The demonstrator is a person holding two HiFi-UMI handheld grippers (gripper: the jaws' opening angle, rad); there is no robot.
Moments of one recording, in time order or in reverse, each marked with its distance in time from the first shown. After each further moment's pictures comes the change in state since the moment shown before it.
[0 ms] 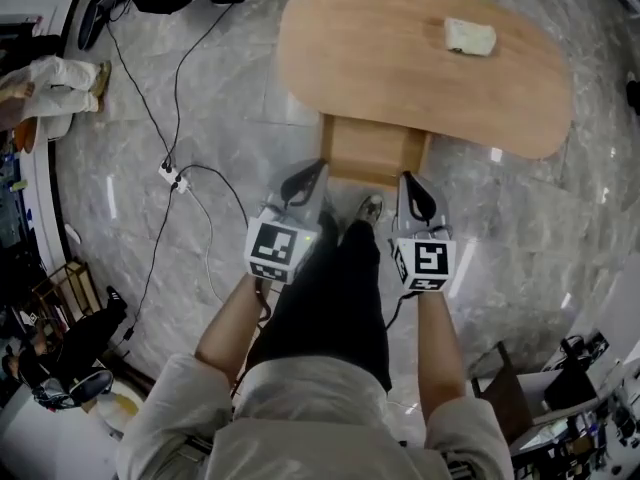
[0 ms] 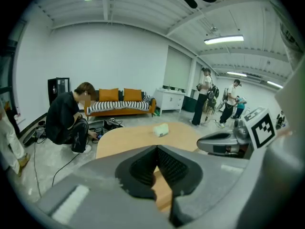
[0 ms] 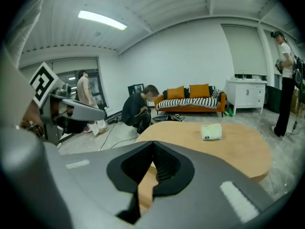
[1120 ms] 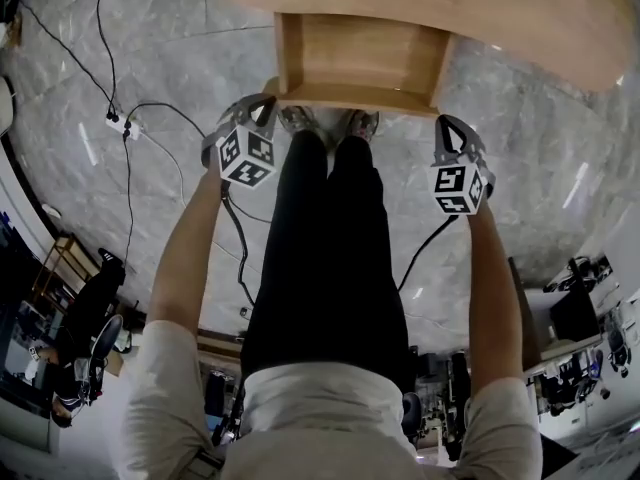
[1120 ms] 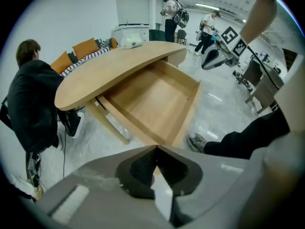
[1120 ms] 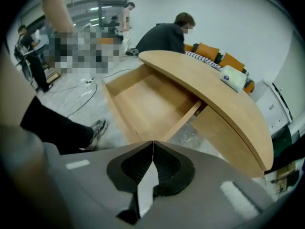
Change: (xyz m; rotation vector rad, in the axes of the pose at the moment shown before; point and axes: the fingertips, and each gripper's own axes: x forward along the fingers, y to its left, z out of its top) left arm 0.110 0.078 -0.379 0.419 0.663 -0.194; right arm 0.051 -0.107 -0.322 -0.479 0.614 0.048
